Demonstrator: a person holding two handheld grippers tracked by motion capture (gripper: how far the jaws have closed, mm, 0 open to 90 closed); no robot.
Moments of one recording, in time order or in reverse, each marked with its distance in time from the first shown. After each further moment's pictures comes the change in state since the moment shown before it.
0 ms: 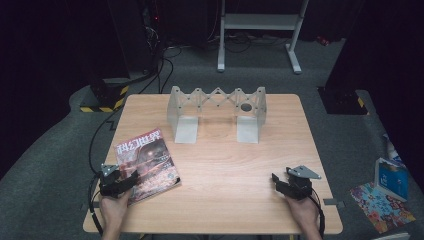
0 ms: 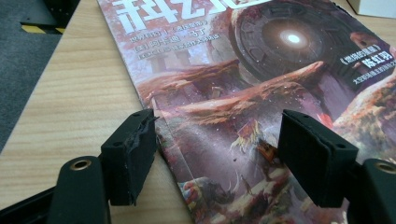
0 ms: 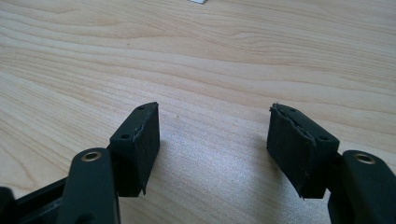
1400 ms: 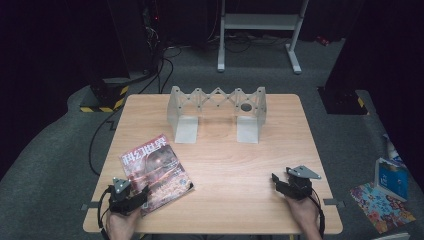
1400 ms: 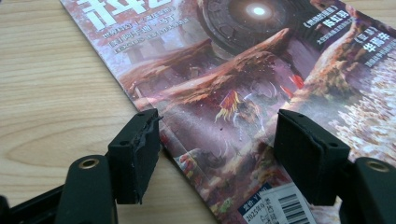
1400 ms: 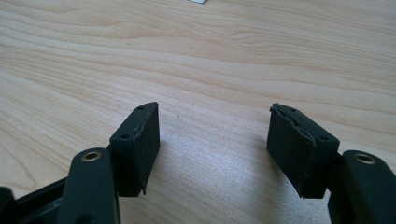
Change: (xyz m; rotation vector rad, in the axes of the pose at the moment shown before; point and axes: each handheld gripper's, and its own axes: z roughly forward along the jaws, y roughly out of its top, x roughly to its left) left arm -0.048 -0.029 -0.037 0.038 -0.044 0.091; right arm 0.000 0.000 0.000 -0.001 0.000 0.000
